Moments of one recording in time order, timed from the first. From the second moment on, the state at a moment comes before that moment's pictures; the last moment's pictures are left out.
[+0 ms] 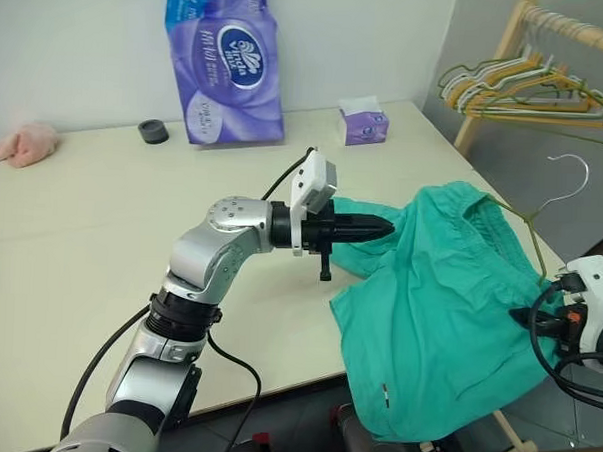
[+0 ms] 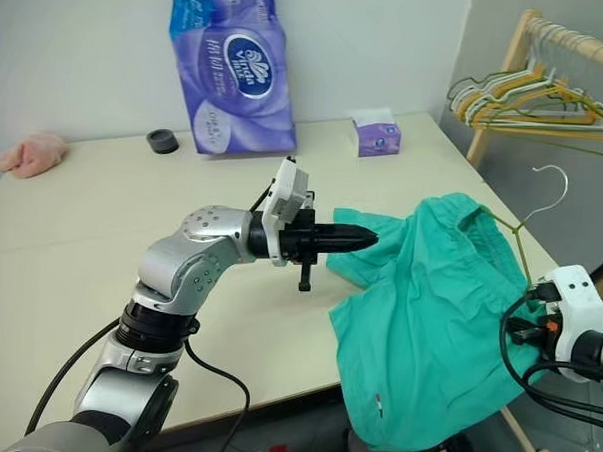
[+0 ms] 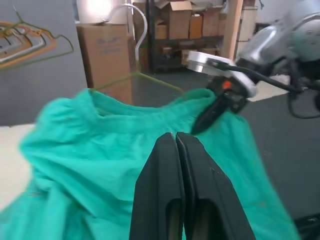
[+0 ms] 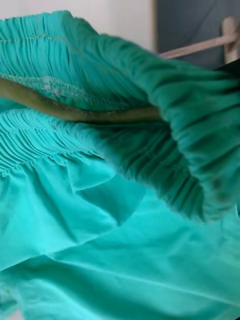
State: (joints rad) left arm -0.74 0.30 -0.18 -0.07 -0.45 0.51 -1.02; right arm -0.02 -0.84 -0.65 -0.67 0.52 1.61 0.67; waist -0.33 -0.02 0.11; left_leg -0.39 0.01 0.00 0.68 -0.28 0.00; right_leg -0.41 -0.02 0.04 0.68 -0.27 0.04
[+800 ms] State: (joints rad) left arm -1.02 0.10 -0.27 0.21 -0.28 0.38 -0.94; right arm -0.27 -1.10 -0.72 -0.30 0.46 1.60 0.55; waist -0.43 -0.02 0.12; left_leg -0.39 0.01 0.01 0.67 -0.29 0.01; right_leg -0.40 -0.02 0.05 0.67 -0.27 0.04
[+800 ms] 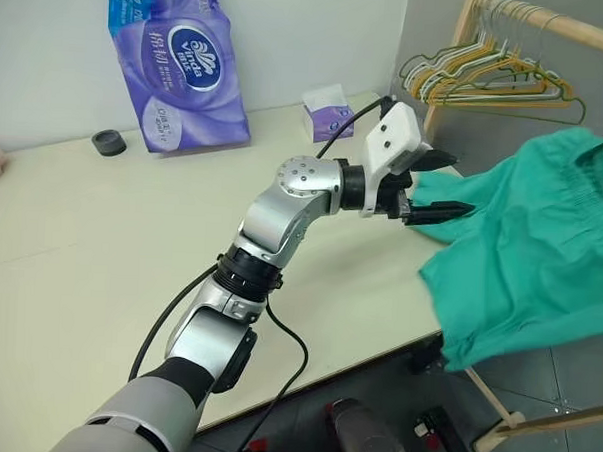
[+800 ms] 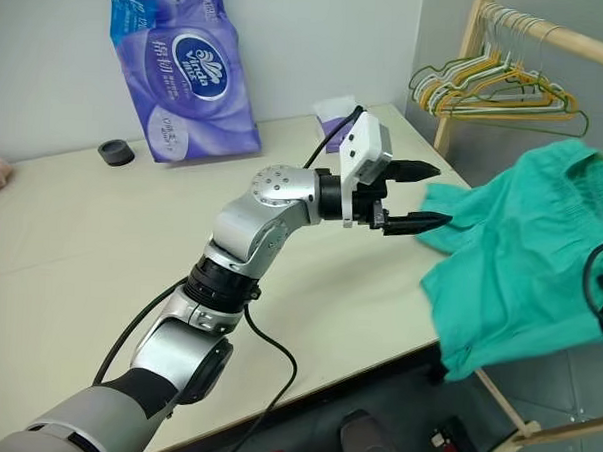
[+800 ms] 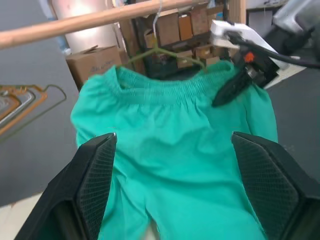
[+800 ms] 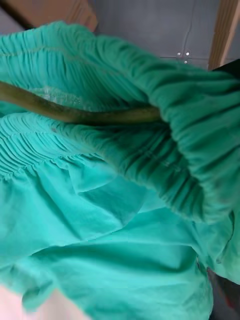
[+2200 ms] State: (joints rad) left arm -1.18 -0.03 -0.27 0.35 -0.27 0.34 -0.95; right arm -1.20 -1.18 -0.10 1.06 0.08 1.04 0.65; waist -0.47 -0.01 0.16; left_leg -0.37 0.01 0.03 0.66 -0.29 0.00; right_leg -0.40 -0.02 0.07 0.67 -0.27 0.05
